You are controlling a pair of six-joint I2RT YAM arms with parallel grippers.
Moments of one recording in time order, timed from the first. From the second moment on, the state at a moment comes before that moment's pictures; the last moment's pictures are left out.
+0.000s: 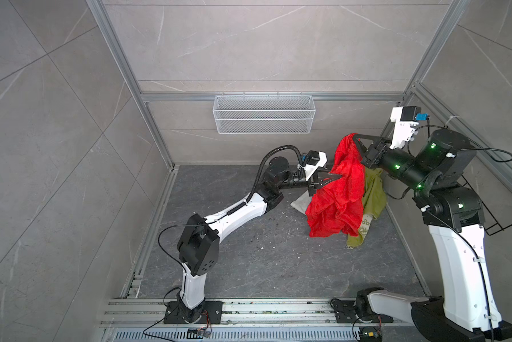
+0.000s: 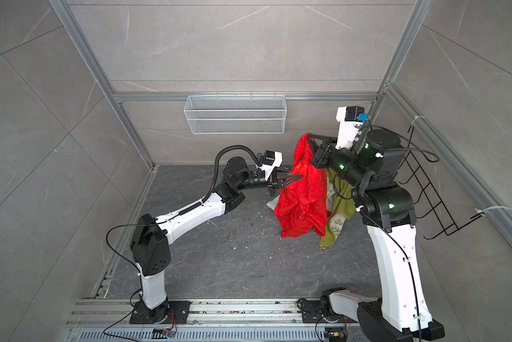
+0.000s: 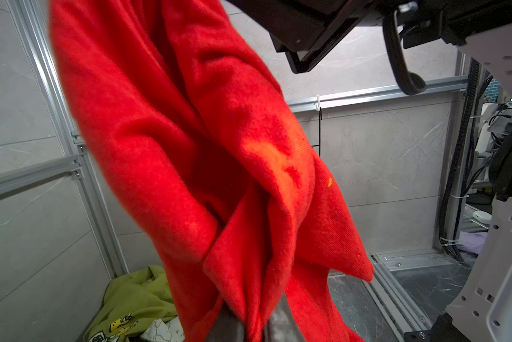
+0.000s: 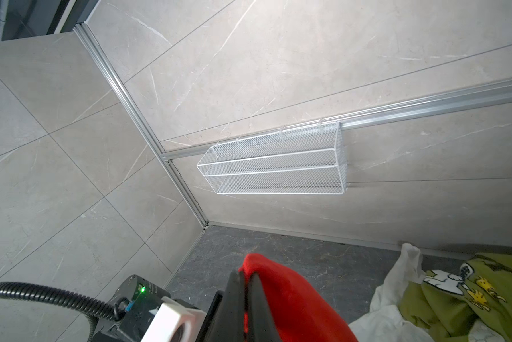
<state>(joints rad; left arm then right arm) -0.84 1.90 1.69 0.52 0.79 -0.04 0.21 1.26 1.93 -0.71 -0.32 0.34</state>
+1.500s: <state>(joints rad) -0.84 1.41 1.35 0.28 0.65 0.23 0.76 1.47 2.16 -0.76 -0.08 0.34</state>
